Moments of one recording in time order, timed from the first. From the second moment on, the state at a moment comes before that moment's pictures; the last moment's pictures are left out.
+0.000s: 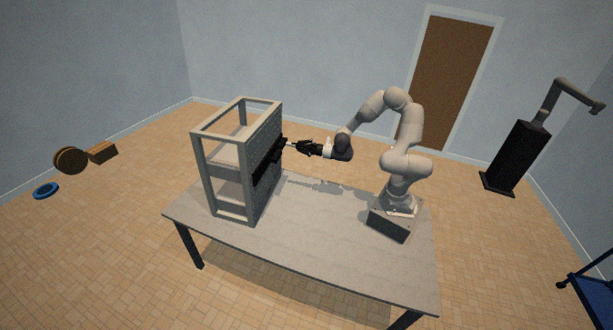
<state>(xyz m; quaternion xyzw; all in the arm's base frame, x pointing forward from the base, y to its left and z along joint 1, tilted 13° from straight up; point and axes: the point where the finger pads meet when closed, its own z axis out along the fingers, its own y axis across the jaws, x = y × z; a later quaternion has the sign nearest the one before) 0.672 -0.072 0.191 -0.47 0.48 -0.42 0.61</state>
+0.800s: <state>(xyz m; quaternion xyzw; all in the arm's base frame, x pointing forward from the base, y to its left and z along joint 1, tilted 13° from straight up) 0.674 -0.076 0.183 -0.47 0.49 -0.42 0.61</state>
